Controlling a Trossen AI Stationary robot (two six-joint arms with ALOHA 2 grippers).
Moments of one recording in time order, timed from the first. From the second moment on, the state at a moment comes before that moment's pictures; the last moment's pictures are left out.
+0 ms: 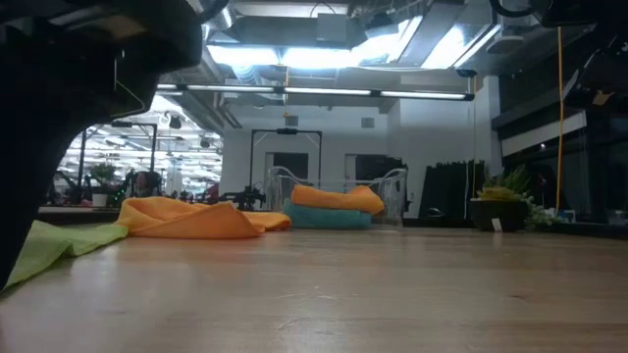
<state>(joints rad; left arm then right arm) -0.68 2.08 1.41 -0.78 -0.05 -2.00 0.48 1.15 0.75 -0.54 -0.30 0.76</state>
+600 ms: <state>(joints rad) -0.76 2.08 1.41 -0.77 0.11 -1.75 0.48 1.15 0.75 -0.54 -0.29 0.75</state>
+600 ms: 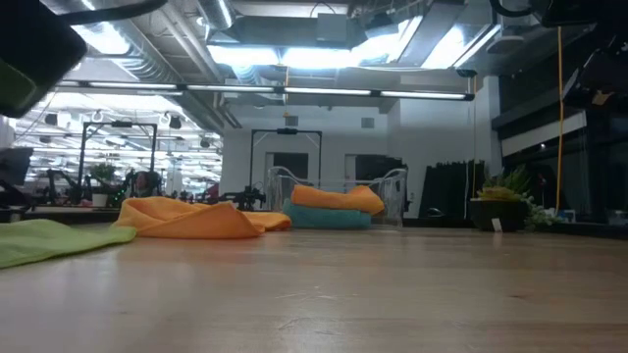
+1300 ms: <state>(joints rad) -0.52 2.06 1.40 -0.82 0.30 -1.21 0.48 1.15 0.75 -0.54 -0.28 0.76</state>
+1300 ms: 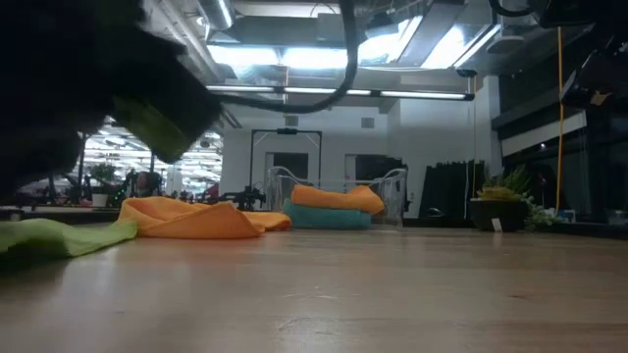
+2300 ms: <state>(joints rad) -0.54 1.79 1.17 -0.97 0.22 -1.82 0.49 1.15 0.75 -0.54 -0.27 0.78</state>
